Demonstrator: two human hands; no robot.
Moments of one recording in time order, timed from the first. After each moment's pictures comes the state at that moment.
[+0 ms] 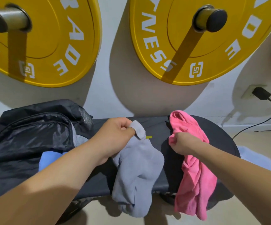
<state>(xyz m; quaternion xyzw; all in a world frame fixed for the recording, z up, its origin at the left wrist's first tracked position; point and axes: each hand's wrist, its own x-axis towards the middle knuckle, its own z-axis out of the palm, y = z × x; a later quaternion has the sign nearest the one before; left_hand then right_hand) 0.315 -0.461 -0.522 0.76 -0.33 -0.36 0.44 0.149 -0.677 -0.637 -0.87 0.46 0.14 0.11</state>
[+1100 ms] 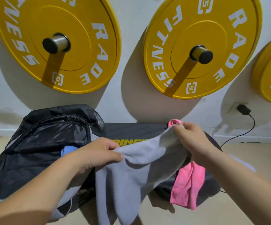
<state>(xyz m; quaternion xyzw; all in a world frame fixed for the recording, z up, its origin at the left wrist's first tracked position) 0.343 -0.347 -0.494 0.76 -0.43 -0.39 0.30 0.129 -0.531 -0.471 -0.71 0.49 -0.27 0.42</state>
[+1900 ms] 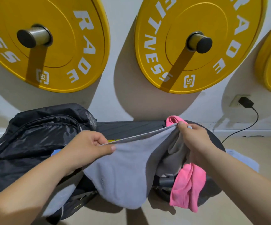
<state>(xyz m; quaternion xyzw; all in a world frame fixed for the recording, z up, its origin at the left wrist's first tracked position) 0.354 -0.366 -0.507 0.79 -0.36 -0.32 0.39 0.128 -0.560 -0.499 -0.55 0.57 -0.33 0.52</state>
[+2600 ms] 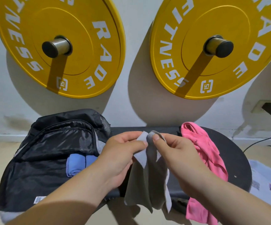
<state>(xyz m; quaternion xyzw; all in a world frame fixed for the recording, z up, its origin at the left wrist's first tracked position) 0.296 -0.395 -0.487 0.59 -0.16 -0.46 0.64 0.165 -0.483 -0.485 -0.68 0.31 -0.25 0.62</state>
